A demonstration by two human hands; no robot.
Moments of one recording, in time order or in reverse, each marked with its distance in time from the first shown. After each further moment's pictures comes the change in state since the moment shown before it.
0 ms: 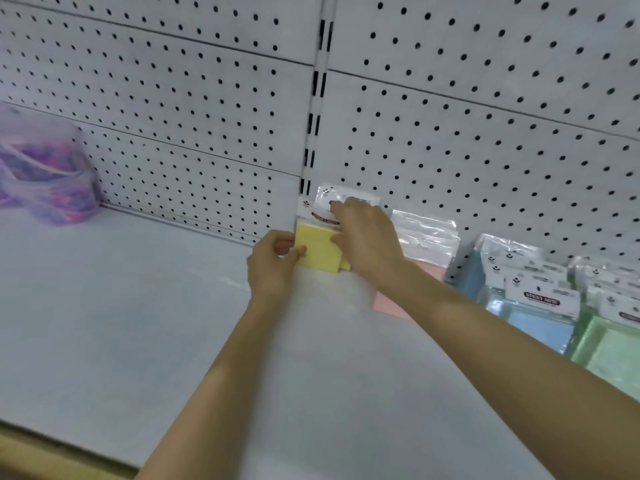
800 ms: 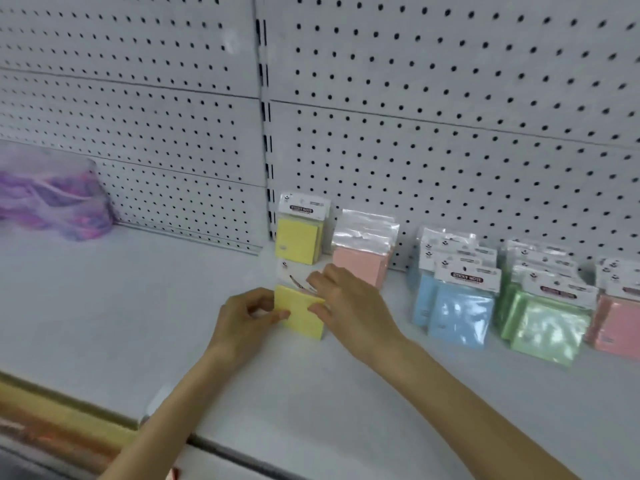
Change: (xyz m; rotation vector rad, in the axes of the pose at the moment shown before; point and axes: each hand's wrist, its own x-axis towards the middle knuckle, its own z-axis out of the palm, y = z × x) left_hand -0.113 0.023 -0.025 0.103 -0.300 0.058; right_hand -0.140 0.020 -0.038 0.377 -0.027 -0.144
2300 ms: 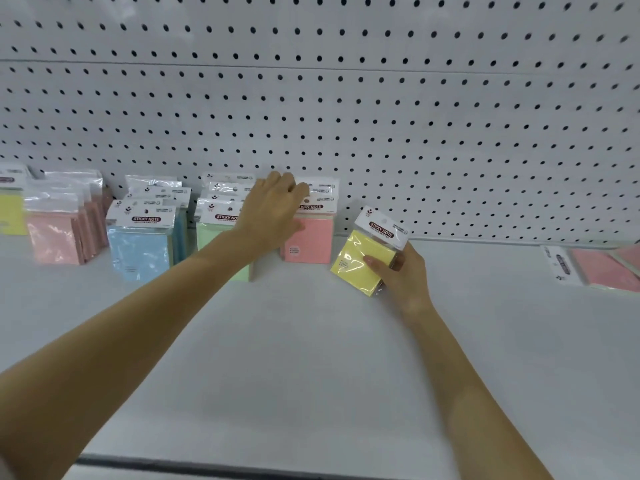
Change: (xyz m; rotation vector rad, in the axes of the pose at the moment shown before) left_hand 0.006 0.220 0.450 1.157 -0.159 0.709; right_hand -0.334 0.378 -0.125 0.979 0.563 0.804
